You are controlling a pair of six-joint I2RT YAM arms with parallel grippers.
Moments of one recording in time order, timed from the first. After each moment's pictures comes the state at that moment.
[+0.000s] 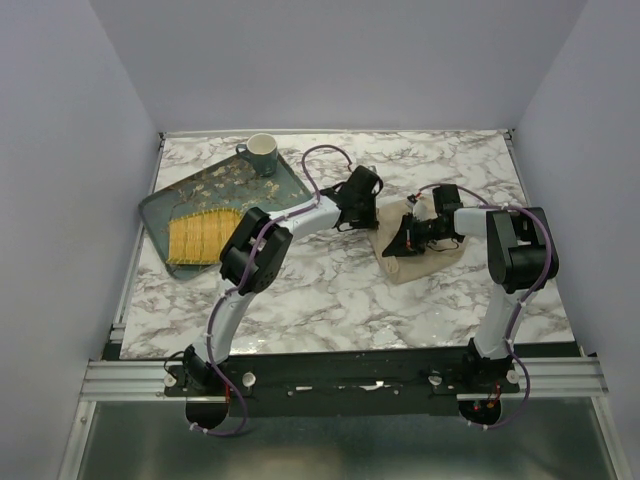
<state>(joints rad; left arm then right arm) -0.73 2.26 1.74 -0.30 0.07 -0.66 0.10 1.95 1.03 -0.28 -0.91 0.24</state>
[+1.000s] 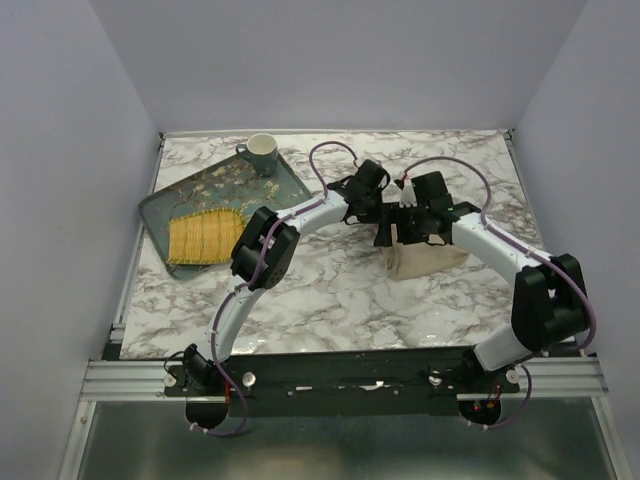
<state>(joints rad) -0.73 2.39 1.95 -0.38 0.08 -0.71 0.34 1.52 1.05 -0.45 -0.28 0.19</state>
